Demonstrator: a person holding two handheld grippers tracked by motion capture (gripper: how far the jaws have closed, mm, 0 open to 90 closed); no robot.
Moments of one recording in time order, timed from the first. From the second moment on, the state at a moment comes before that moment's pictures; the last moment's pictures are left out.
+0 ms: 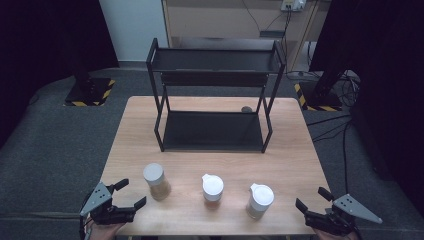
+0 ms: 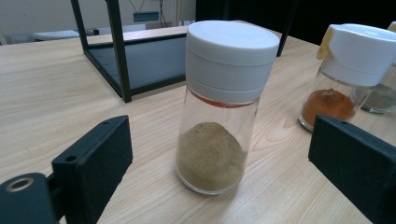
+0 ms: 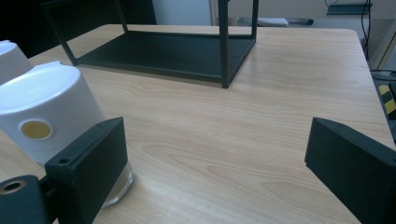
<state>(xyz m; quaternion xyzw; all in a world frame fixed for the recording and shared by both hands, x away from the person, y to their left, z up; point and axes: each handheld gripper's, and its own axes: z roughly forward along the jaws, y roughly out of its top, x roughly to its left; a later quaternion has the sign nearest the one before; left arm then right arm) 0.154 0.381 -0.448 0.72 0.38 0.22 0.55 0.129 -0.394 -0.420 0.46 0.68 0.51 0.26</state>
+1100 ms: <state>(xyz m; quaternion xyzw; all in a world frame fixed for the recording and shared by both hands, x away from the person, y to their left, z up) 0.161 0.386 -0.407 0.73 0.38 0.19 0.54 0.131 -0.392 -0.419 0.46 0.69 0.50 0.25</state>
